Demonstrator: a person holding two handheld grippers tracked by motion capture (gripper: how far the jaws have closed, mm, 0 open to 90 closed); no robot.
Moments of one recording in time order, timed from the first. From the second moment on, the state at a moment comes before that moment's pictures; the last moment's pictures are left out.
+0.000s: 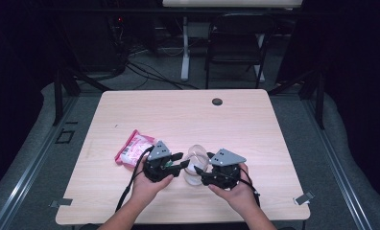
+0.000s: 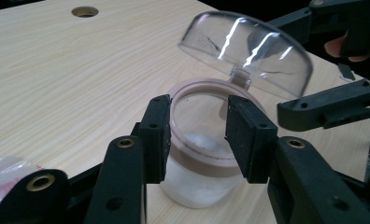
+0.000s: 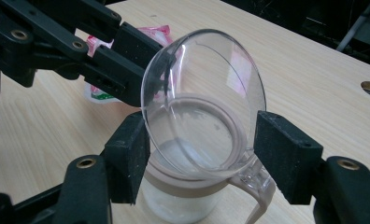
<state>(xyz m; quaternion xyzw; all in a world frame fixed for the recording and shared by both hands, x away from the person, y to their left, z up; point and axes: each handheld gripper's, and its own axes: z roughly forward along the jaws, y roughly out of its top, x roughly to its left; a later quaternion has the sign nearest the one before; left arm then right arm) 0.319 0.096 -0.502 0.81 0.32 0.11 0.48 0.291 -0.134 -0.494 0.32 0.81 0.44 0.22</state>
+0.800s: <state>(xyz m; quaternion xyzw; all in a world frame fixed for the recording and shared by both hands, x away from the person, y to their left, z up) 0.328 0.088 -0.515 0.82 0.32 0.09 0.46 0.290 -0.148 -0.496 0.35 0.80 0.46 0.20</state>
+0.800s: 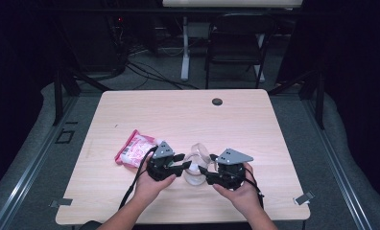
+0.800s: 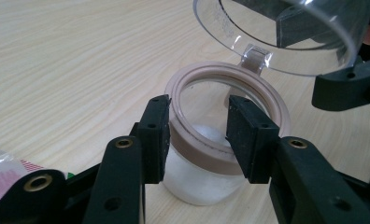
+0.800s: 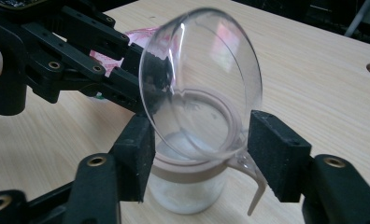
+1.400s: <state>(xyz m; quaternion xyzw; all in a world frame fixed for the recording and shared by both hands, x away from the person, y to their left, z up) 0.330 0.087 -0.516 0.82 0.32 0.09 0.46 0.294 -0.166 -0.500 0.39 0.78 0.45 0.18</state>
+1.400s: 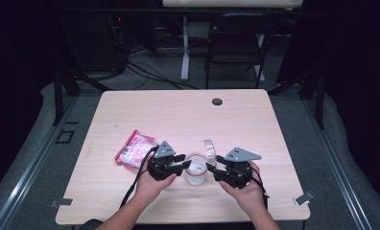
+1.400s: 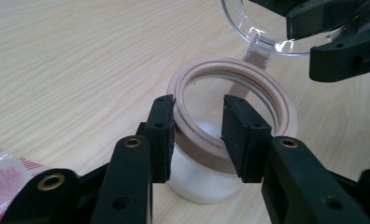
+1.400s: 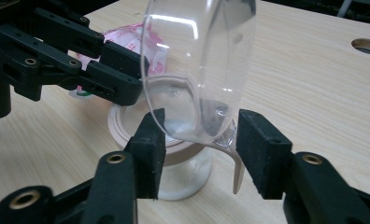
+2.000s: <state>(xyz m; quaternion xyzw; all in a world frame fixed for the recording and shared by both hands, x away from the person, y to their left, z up) 0.328 0.090 -0.512 0.82 0.32 0.10 0.46 0.298 -0.174 -0.504 0.41 0.77 0.46 0.17</state>
